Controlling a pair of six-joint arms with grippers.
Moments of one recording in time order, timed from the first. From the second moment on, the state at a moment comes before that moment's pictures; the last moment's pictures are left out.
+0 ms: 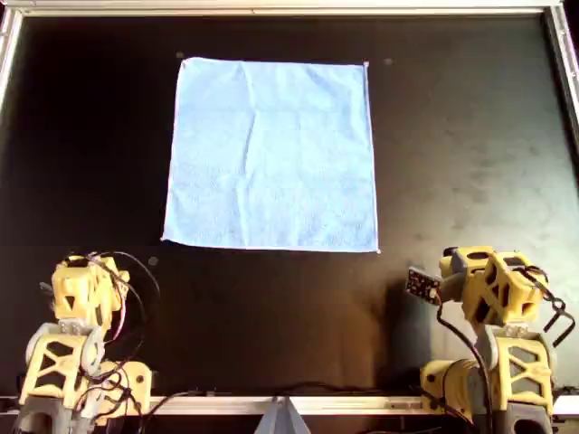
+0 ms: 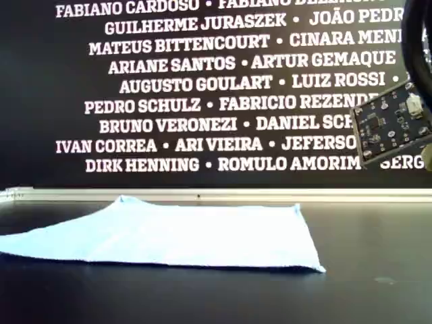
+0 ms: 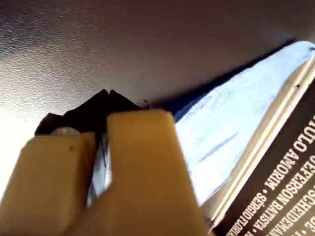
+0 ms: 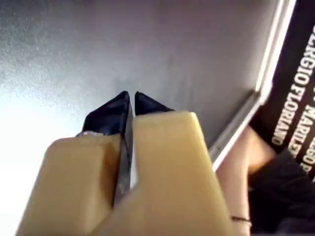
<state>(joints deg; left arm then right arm) -3.1 172.0 174.0 36.9 -4.5 -6.9 -3.4 170.5 173.4 37.6 -4.5 -0.3</state>
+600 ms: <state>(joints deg) -3.0 176.1 174.0 33.5 -4.7 -7.3 2.8 176.7 173.4 32.3 -9.4 -0.3</state>
